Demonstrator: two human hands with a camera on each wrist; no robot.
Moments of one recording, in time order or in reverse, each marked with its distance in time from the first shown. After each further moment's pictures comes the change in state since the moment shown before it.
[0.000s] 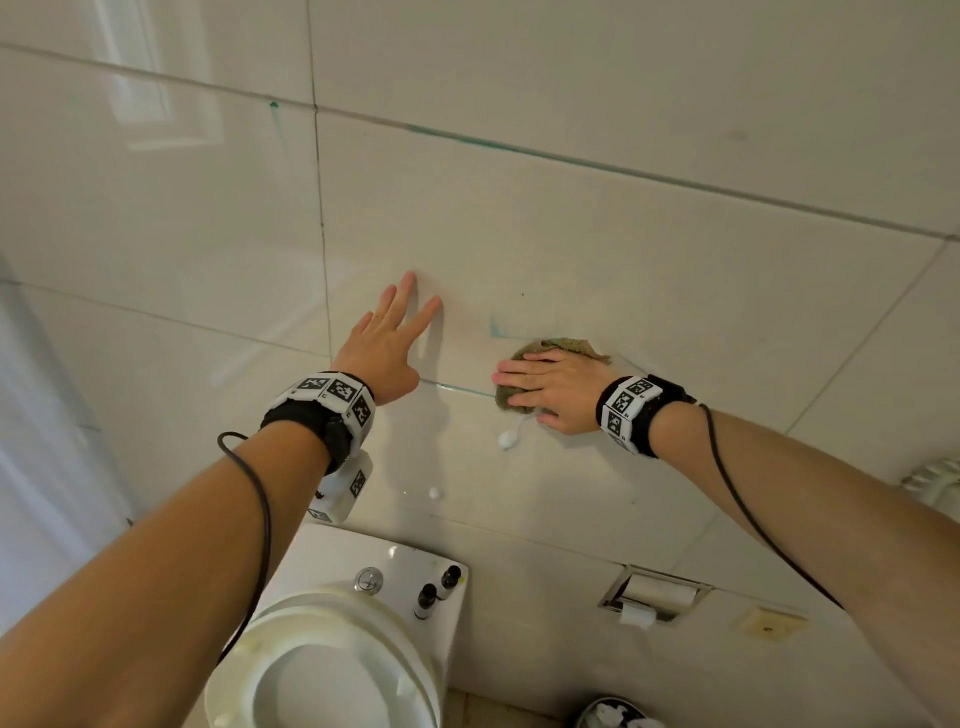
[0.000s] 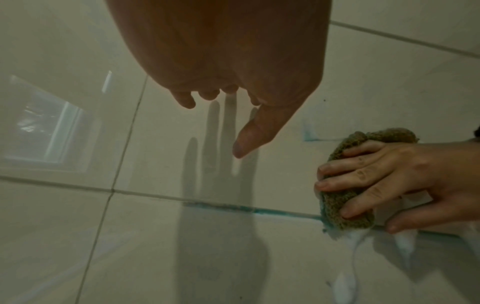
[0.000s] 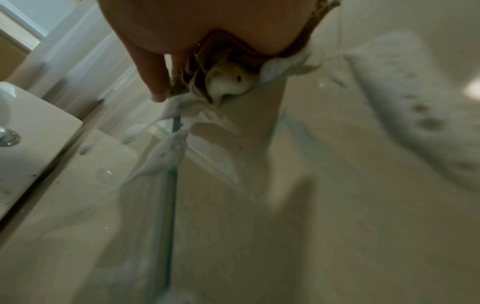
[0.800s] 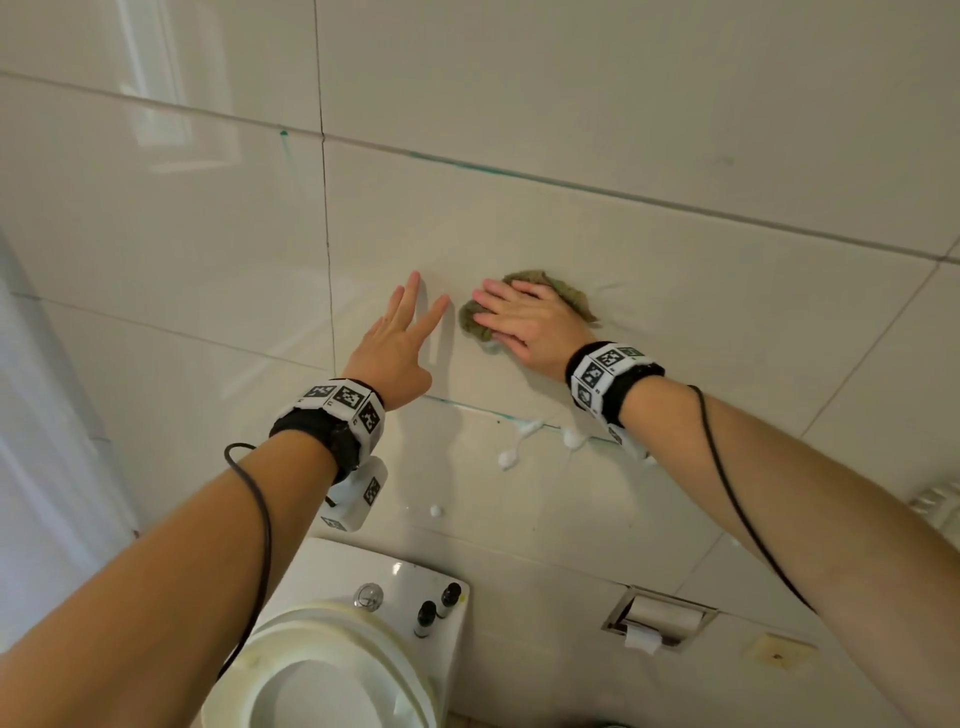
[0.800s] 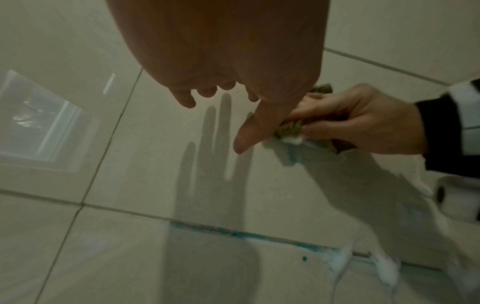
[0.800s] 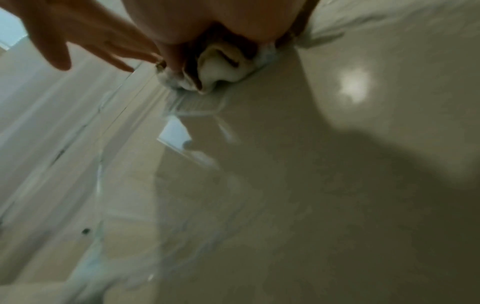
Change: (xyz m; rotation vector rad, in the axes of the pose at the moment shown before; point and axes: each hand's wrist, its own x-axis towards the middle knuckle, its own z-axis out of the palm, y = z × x) left_hand -0.001 0.022 -0.016 -0.120 0.088 -0.021; right_hand 0.042 0.036 -0.064 0.145 0.524 0.212
